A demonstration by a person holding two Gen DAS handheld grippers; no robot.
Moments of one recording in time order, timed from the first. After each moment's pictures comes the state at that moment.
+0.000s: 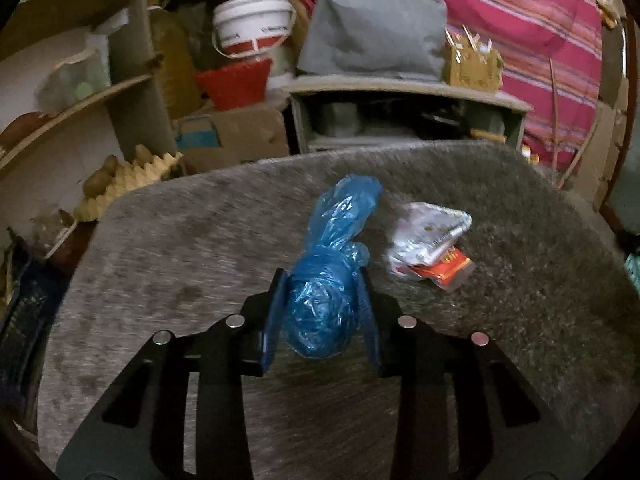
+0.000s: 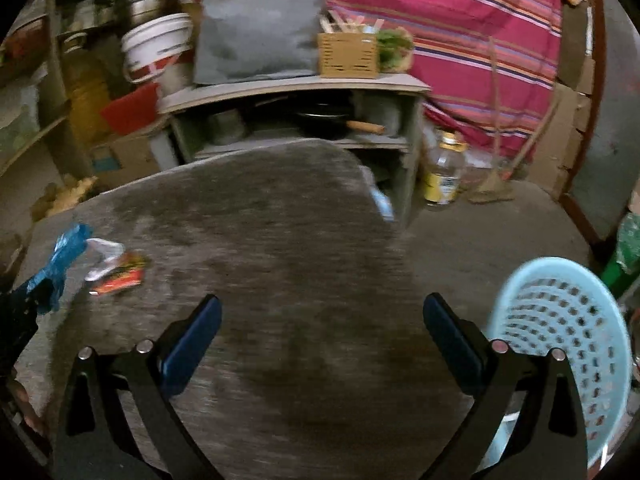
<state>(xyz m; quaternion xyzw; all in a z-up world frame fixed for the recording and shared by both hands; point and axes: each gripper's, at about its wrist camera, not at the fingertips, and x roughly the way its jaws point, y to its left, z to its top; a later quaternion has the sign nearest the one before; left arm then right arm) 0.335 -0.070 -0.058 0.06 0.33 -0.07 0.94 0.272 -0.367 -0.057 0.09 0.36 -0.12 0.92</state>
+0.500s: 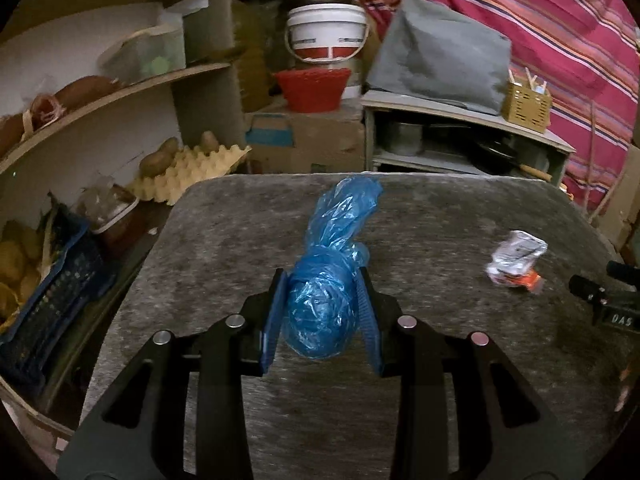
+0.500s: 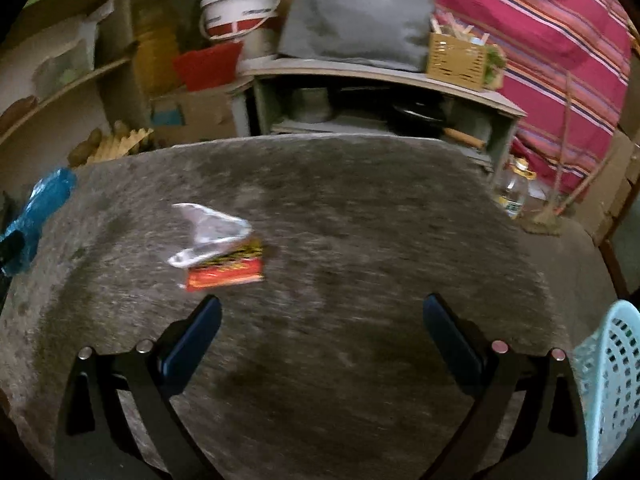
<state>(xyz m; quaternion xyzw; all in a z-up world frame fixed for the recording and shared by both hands) 0.334 0.034 -0.040 0.02 0.32 -0.01 0.95 0.333 -0.247 -0.078 0.02 0.39 -0.04 0.92</state>
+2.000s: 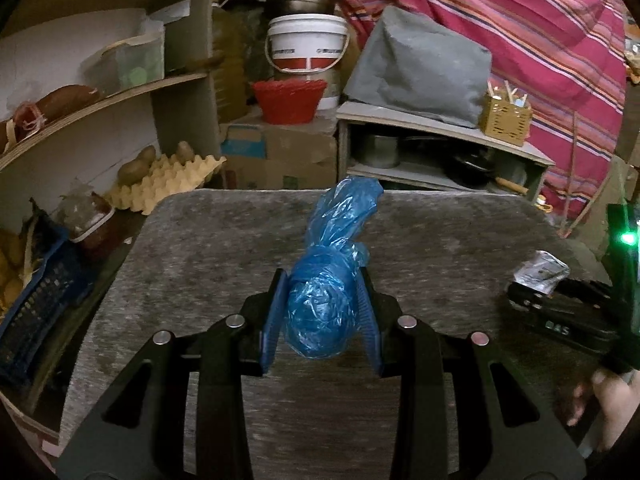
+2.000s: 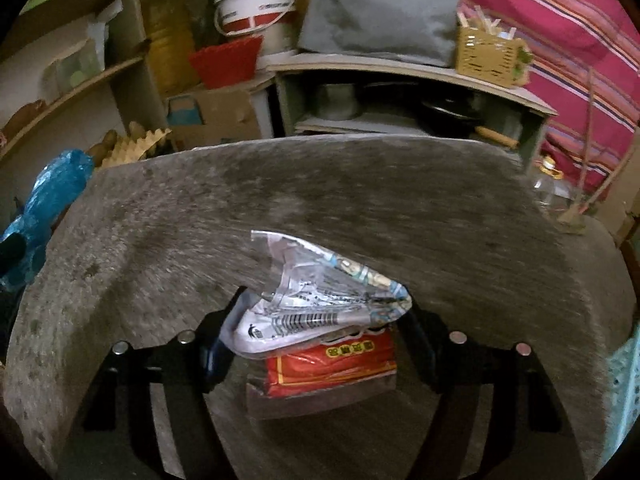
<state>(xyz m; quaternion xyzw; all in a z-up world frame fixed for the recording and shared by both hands) 0.332 0.001 -0.023 0.00 0.30 -0.05 0.95 0.342 -0.250 -0.073 0.04 0.39 -0.02 0.92</state>
